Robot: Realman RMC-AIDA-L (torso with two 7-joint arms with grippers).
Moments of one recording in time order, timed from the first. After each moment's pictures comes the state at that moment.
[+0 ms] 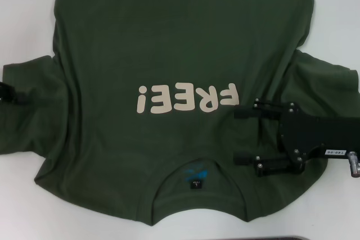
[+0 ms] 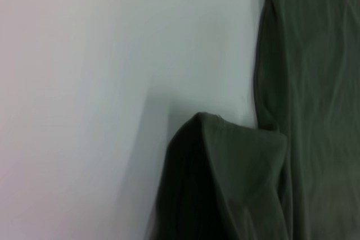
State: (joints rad) left arm -0.51 -1.91 0.54 0.68 2.46 1.50 -2.61; right arm 0.38 2.07 -0.72 -0.47 -1.98 -1.82 1.03
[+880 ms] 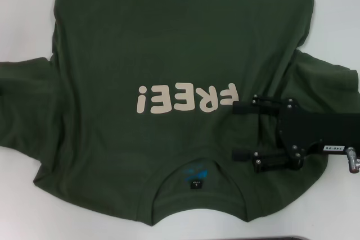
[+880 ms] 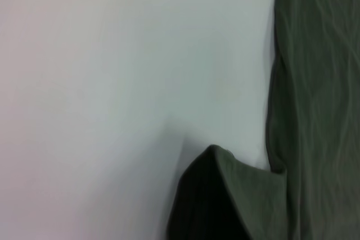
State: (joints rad) left arm -0.49 -1.88 0.48 0.70 2.46 1.48 -2.60; right arm 0.40 2.07 -0.72 -0.47 -1.98 -1.81 1.03
